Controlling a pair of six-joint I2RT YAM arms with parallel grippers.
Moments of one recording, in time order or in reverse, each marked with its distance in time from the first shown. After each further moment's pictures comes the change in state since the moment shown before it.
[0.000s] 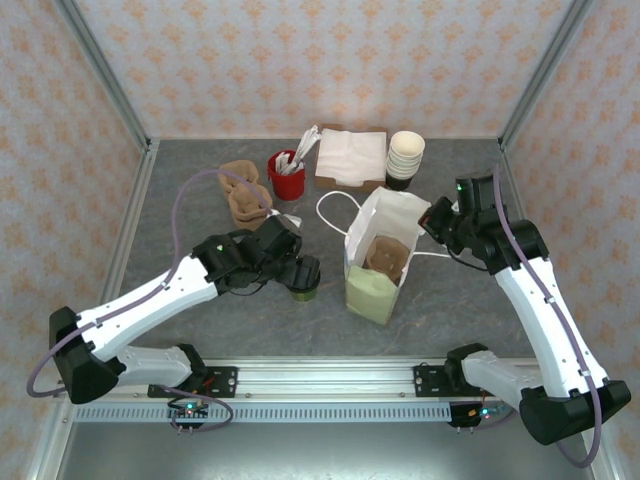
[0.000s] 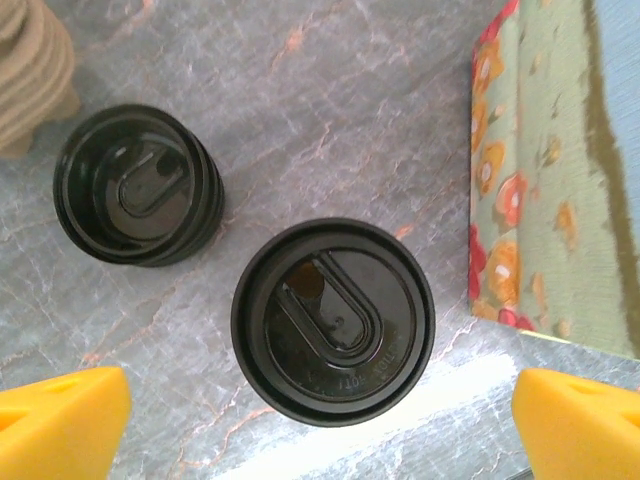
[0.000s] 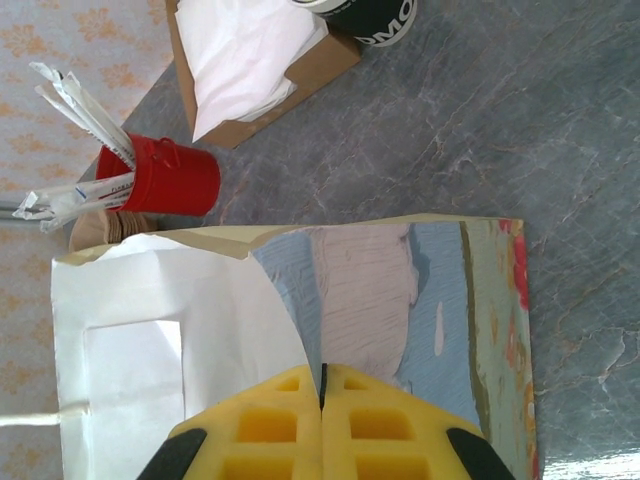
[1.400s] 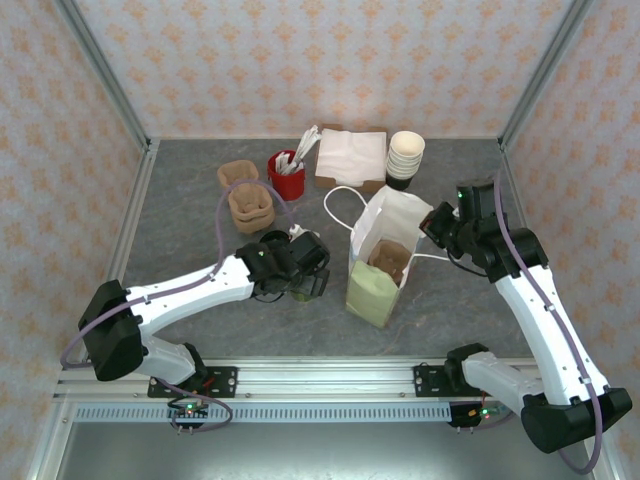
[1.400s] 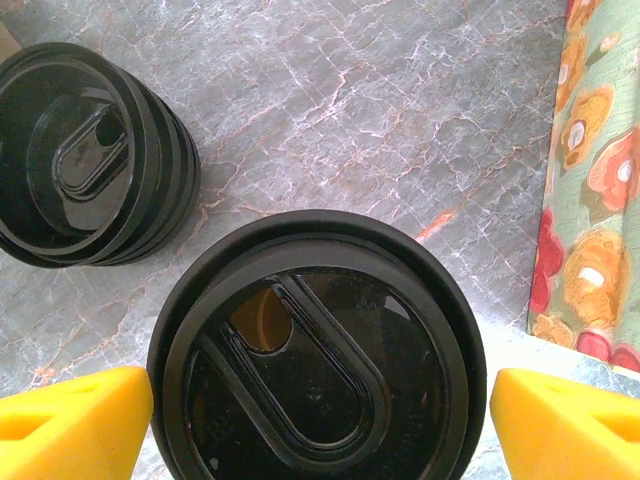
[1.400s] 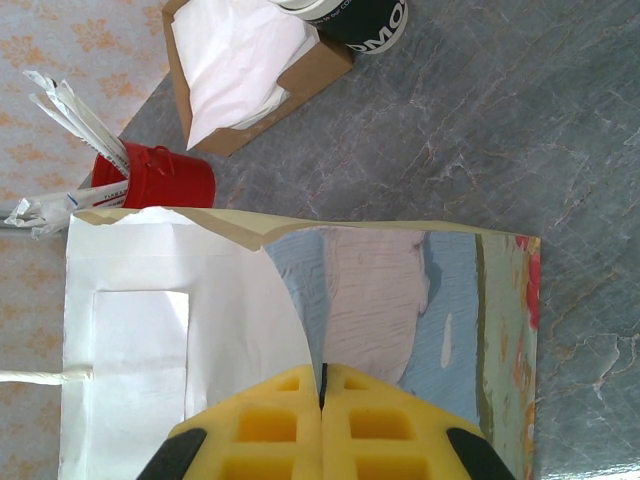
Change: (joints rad) left arm -0.065 0.174 -0.076 0.129 -0.089 -0.046; right arm 0.000 -0.044 -0.066 0.042 0.012 0.000
